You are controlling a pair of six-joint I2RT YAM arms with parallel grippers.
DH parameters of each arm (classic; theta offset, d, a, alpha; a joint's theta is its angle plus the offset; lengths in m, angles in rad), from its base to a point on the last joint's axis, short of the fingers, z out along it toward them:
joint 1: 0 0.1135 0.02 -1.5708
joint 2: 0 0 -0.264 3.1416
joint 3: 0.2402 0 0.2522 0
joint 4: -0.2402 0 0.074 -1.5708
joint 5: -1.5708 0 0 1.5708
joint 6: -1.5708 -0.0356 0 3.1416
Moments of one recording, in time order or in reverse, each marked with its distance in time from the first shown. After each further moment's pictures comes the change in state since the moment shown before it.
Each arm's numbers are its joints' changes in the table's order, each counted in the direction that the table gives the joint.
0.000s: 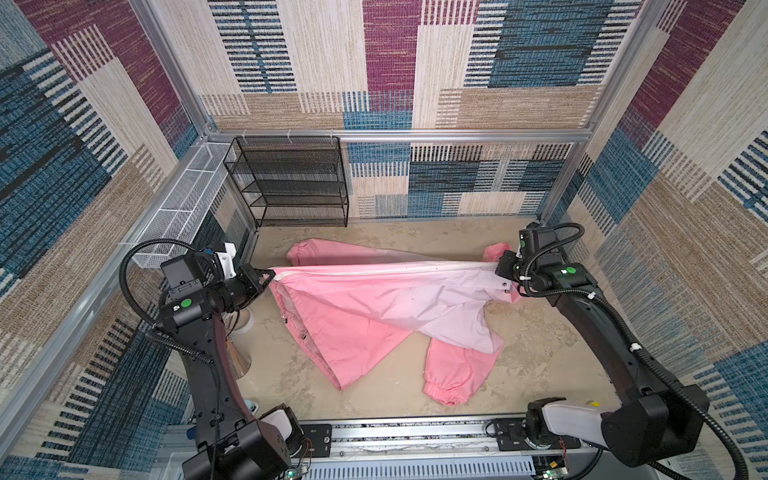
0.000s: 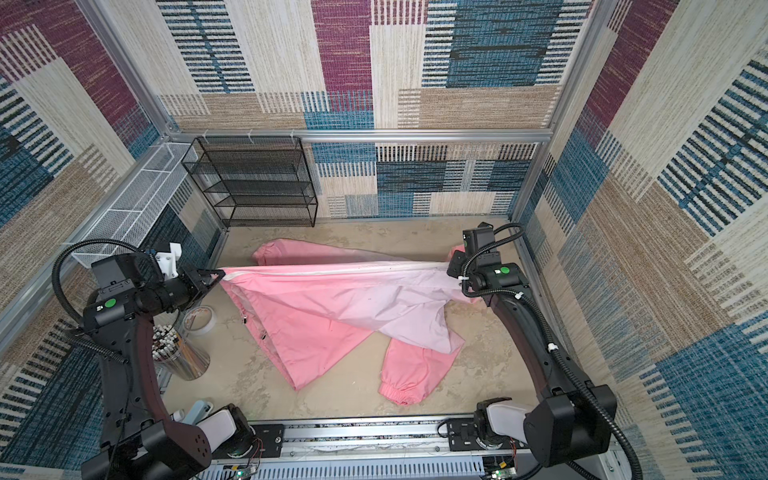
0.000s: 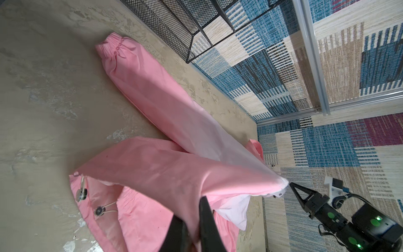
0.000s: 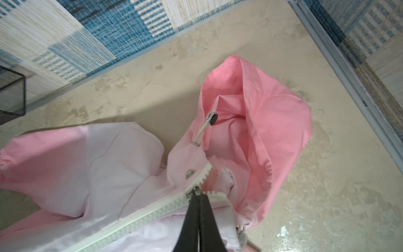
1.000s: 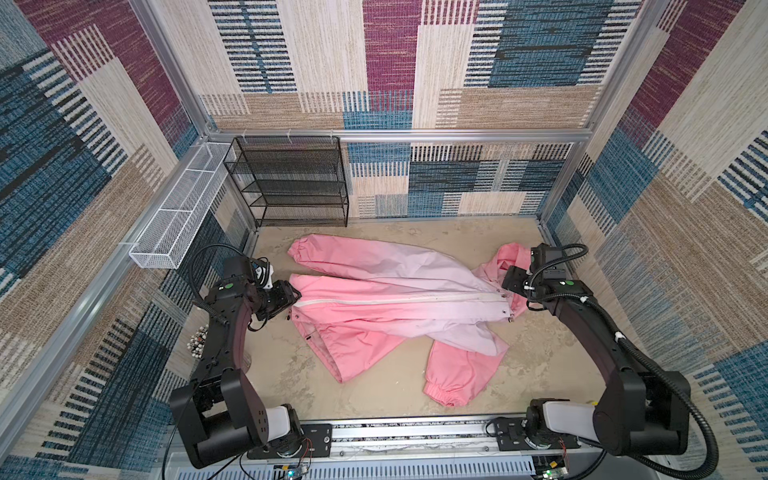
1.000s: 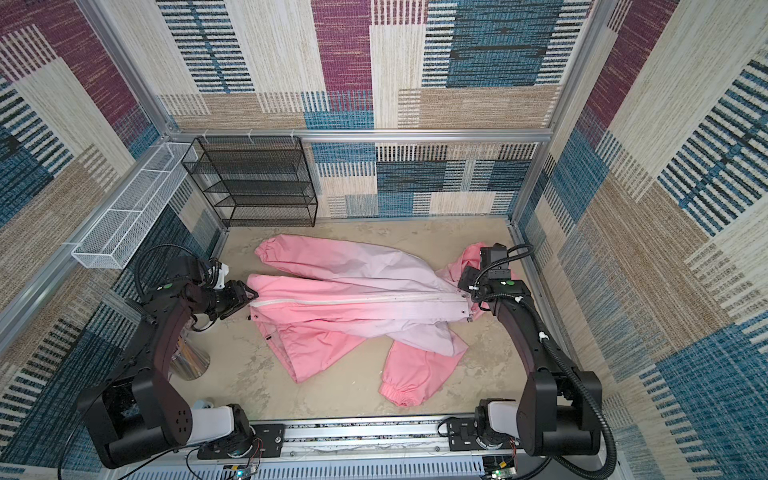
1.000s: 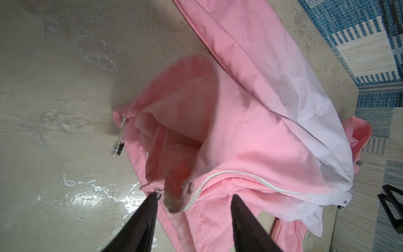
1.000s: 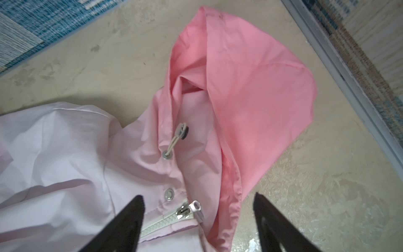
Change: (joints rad) left arm -0.242 0.204 -0.140 0.079 0.385 -0.073; right arm -0.169 0.000 -0.210 0.183 0.053 0.101
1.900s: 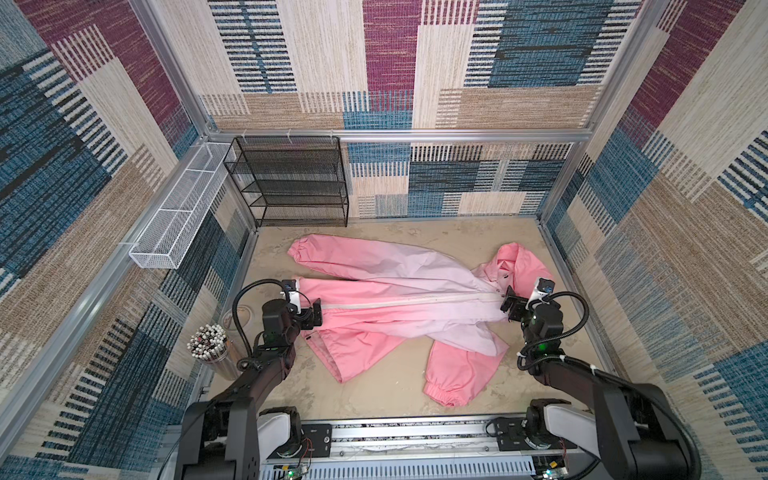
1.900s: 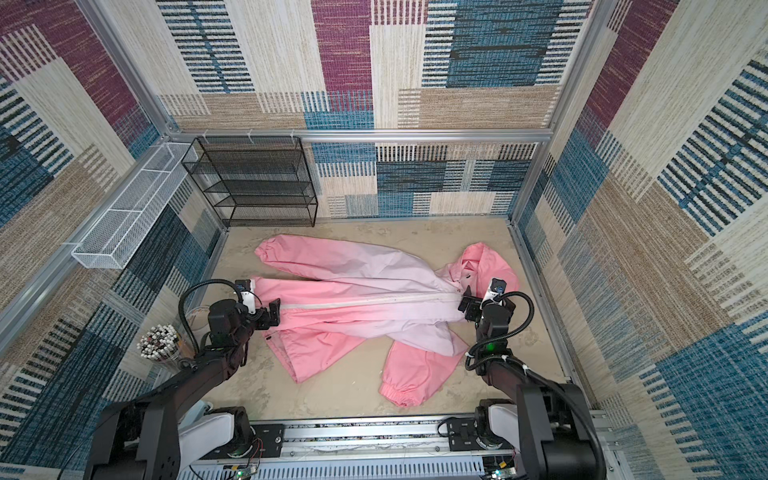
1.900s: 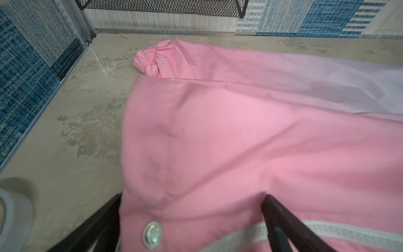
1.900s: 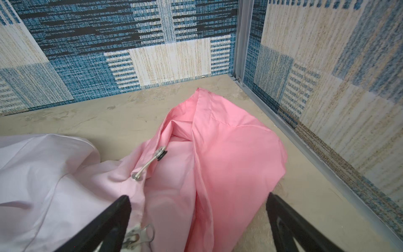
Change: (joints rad) left arm -0.246 -0.126 -0.749 1.272 0.385 -0.198; right arm 0.003 -0.020 -0.790 1.380 -0.130 0.266
